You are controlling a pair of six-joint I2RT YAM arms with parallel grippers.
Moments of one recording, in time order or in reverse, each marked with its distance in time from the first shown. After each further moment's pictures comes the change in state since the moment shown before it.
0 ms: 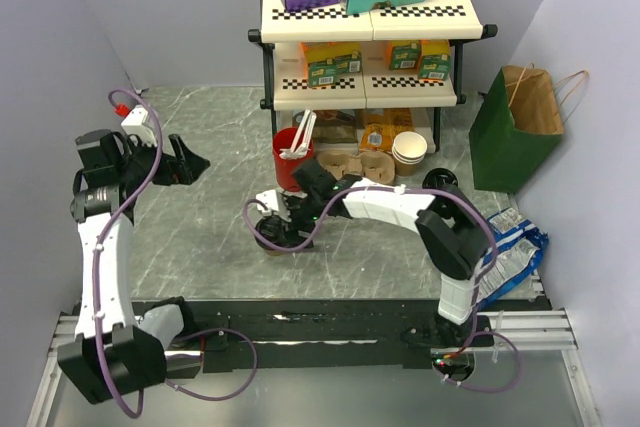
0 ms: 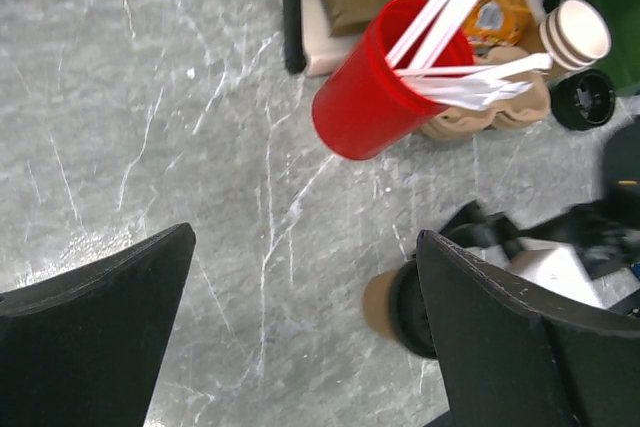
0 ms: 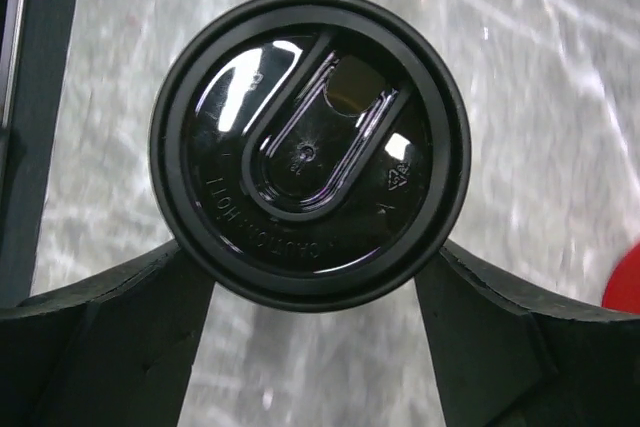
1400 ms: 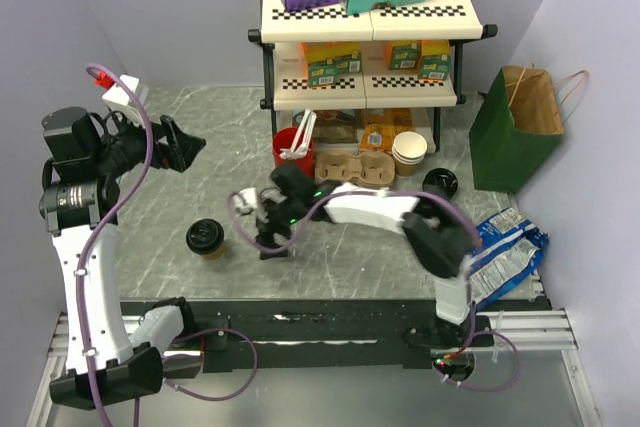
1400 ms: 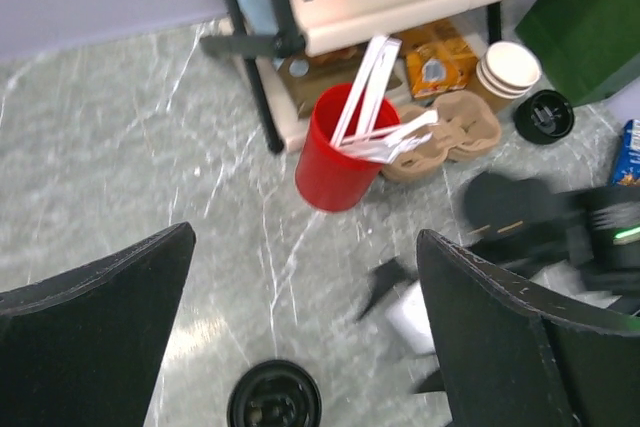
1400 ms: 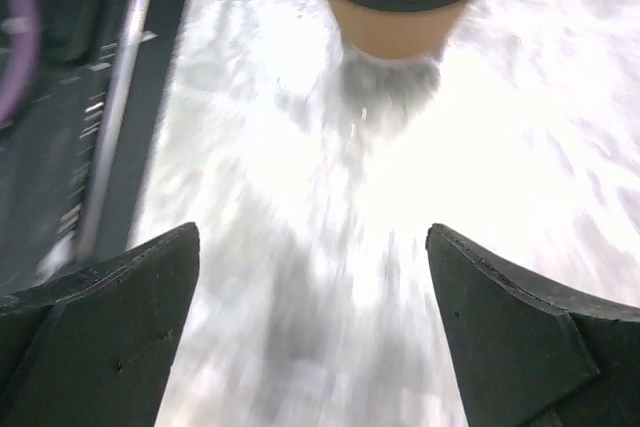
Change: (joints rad) left arm -0.056 -0.047 0.360 -0.200 0.002 0.066; right arm 0.098 0.146 0.134 0.163 -0.092 0.230
